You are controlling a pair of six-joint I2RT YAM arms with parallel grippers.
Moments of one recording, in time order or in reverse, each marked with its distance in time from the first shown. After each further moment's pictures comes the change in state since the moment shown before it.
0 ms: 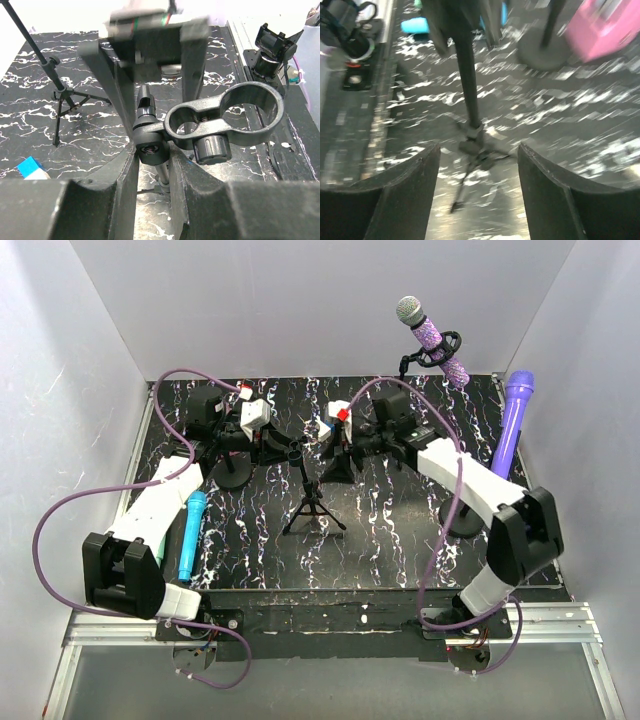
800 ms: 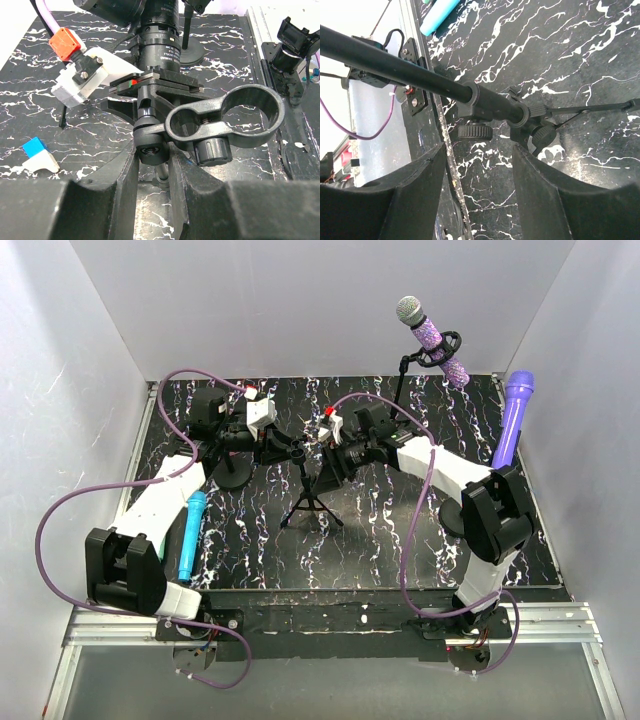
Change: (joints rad) left arm -0.006 0.018 -0.006 -0.009 -0.078 0.002; right arm 0.014 0.214 0.010 -0.091 0.012 0.586
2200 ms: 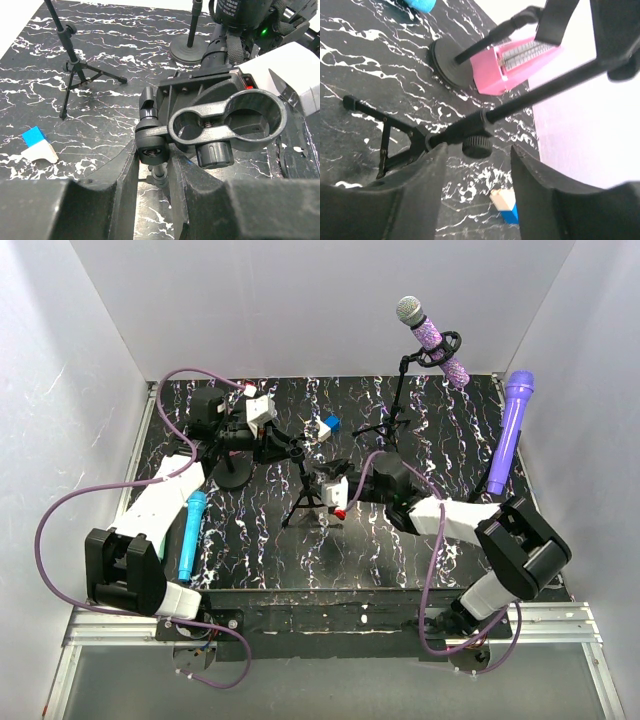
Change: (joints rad) left arm 0.000 -0.001 0.002 -0.006 -0.028 -0.047; right arm 0.143 -0.247 -0.608 1.033 0.298 -1.041
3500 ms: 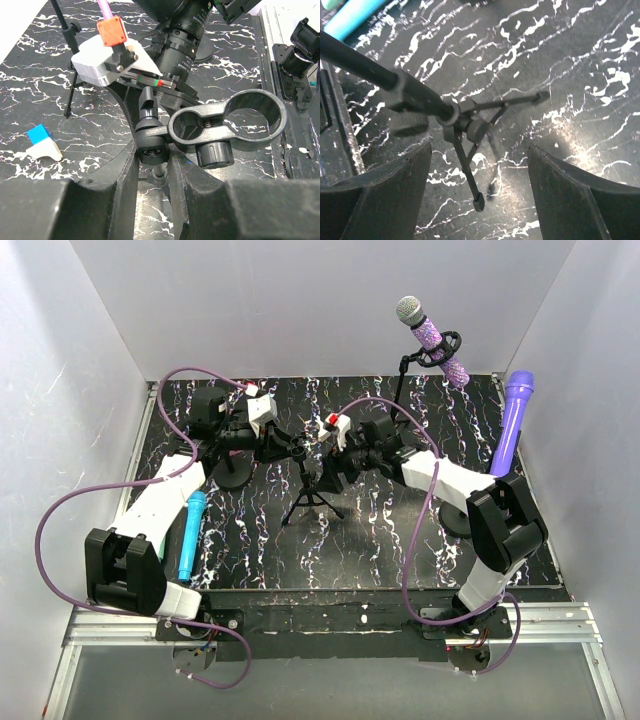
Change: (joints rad) left arm -0.002 0.000 0.008 -0.008 -0.035 0.008; right arm -0.129 0.173 0.443 -0.756 -0.006 0.921
